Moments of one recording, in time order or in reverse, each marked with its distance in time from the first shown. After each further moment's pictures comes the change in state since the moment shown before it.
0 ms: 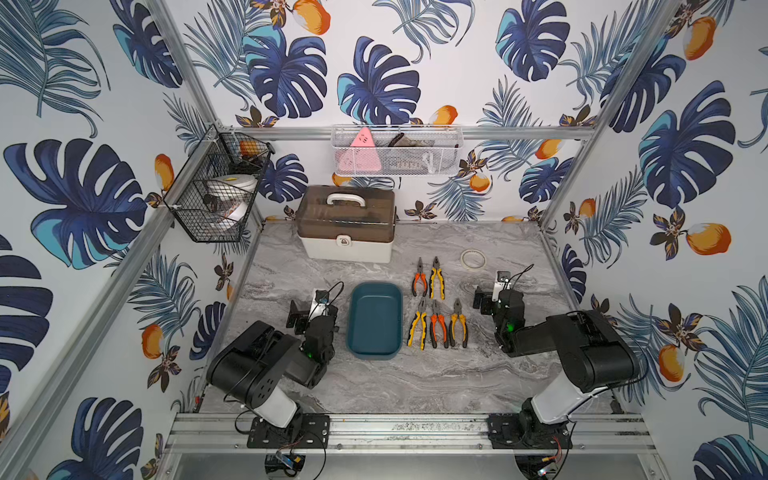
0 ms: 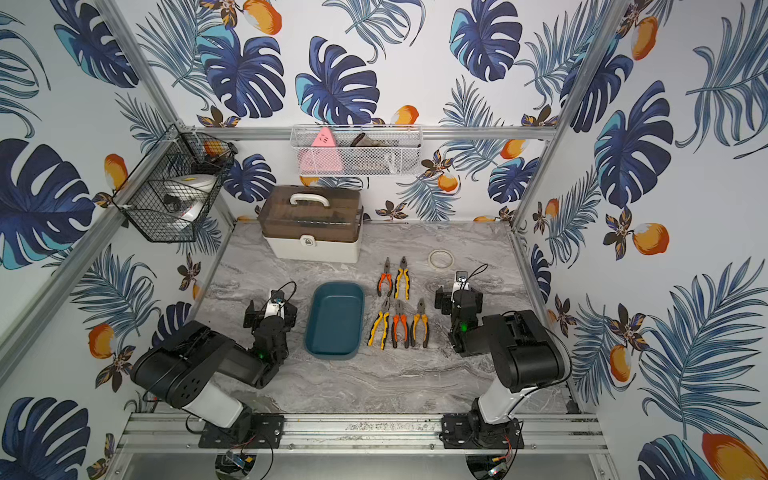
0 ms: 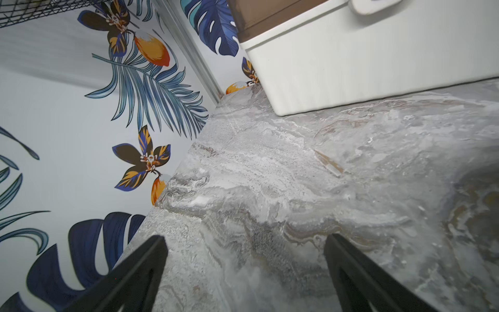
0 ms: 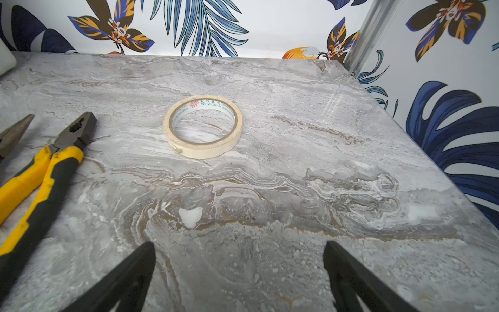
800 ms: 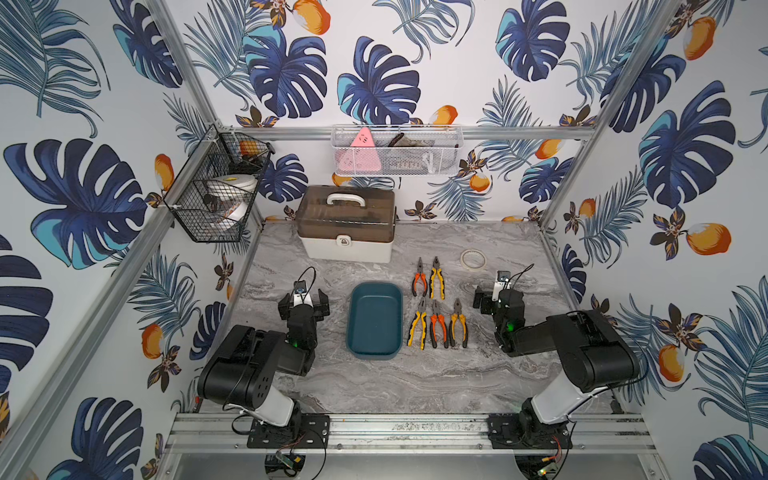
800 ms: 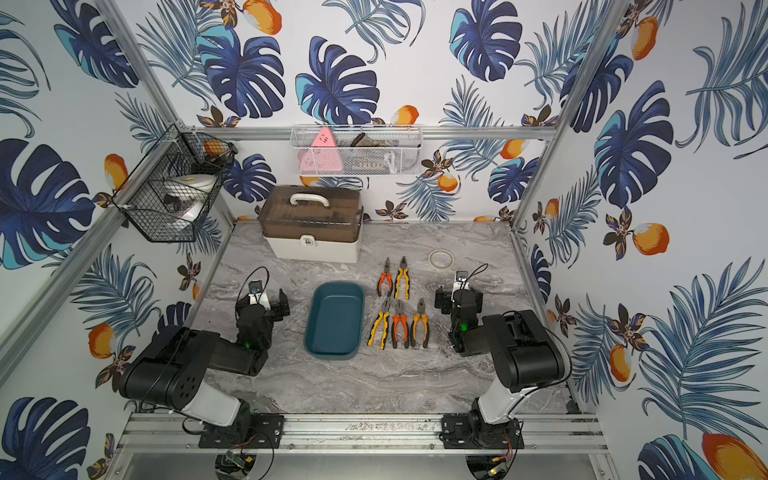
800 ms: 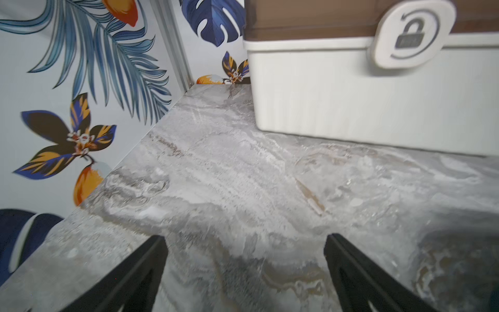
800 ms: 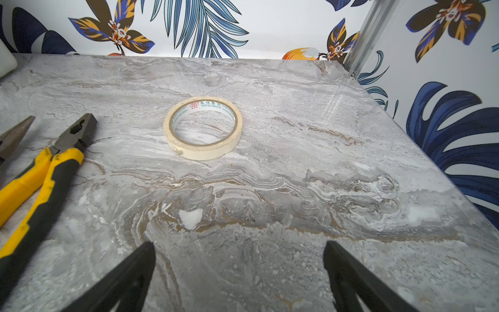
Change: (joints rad) left arm 0.271 -0.024 0.065 -0.119 0.422 -0.299; right arm -0.001 0.000 0.003 -0.001 -0.004 0.002
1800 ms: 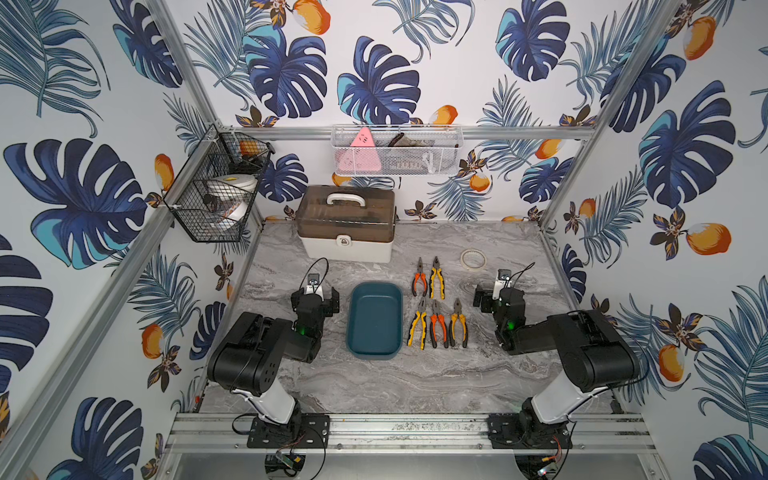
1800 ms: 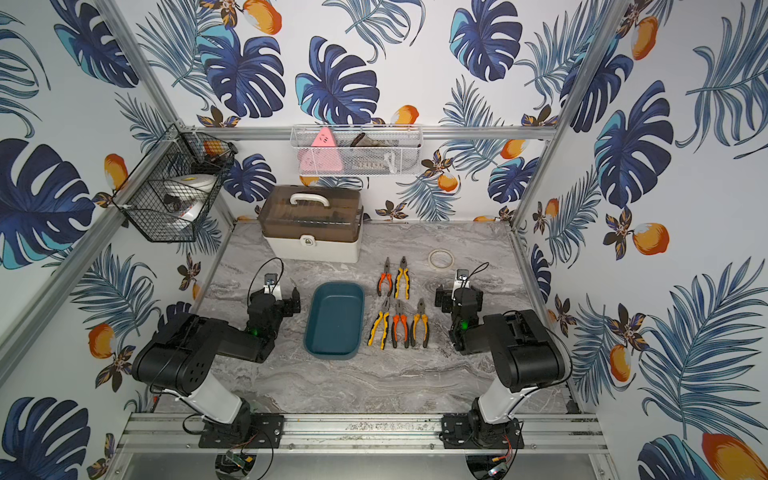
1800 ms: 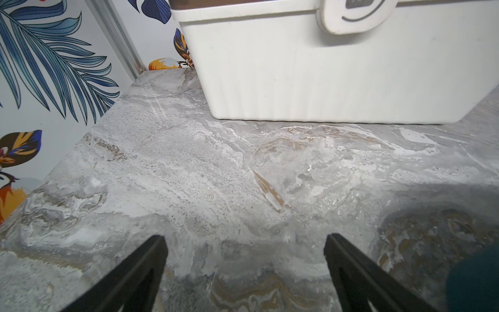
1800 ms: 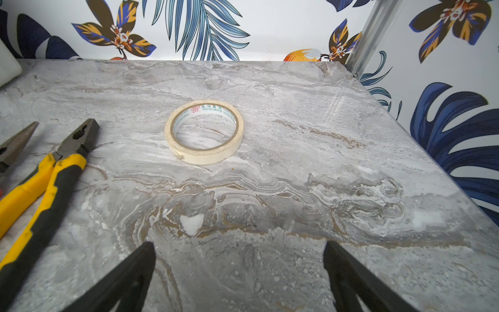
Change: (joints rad) left arm -0.055 0.075 0.112 -0.142 0.076 0.028; right arm -0.015 0.000 0.015 -0.011 -0.016 0.016
